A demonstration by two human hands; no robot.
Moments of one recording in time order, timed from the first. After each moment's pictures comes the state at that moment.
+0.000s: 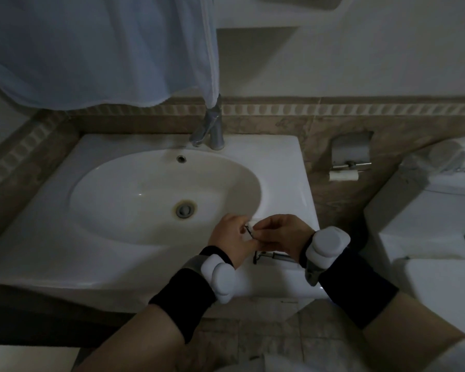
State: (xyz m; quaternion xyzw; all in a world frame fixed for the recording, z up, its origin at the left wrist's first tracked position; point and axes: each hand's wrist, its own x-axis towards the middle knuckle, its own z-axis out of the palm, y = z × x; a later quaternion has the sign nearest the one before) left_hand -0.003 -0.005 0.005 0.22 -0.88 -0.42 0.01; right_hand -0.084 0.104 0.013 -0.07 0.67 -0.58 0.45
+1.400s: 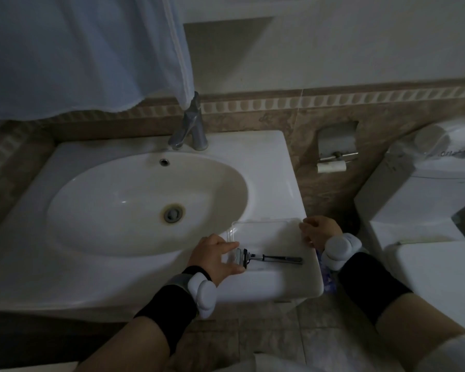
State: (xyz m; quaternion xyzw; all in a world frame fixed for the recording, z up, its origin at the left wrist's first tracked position) left_hand 0.006 -0.021 -0.040 0.19 -0.91 -0.35 -0.09; right_hand -0.144 0.162 -0.038 0.05 0.87 -0.42 0.26
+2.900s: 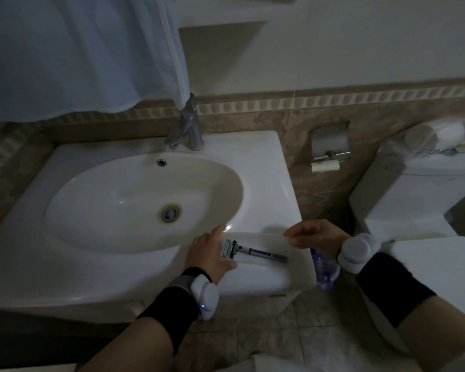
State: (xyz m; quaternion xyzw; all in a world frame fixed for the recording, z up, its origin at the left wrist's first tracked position) left_hand 0.012 -0.007 -0.034 0.24 -0.92 -0.31 -0.06; right_hand -0.122 0.192 -0.003 -0.15 0.79 -0.43 0.41
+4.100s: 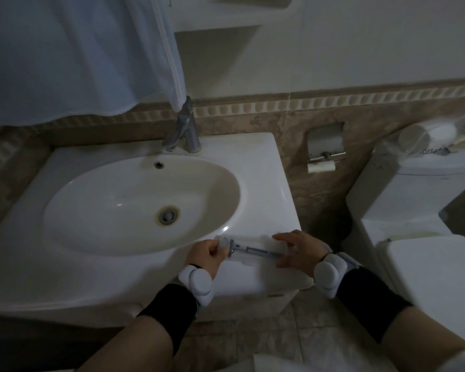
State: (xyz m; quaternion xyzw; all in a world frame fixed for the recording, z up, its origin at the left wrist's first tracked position) left_hand 0.010 -0.008 -0.045 0.29 -0.87 -0.39 -0.02; right_hand -0.089 0.177 -0.005 -0.25 0.90 -0.17 0.31
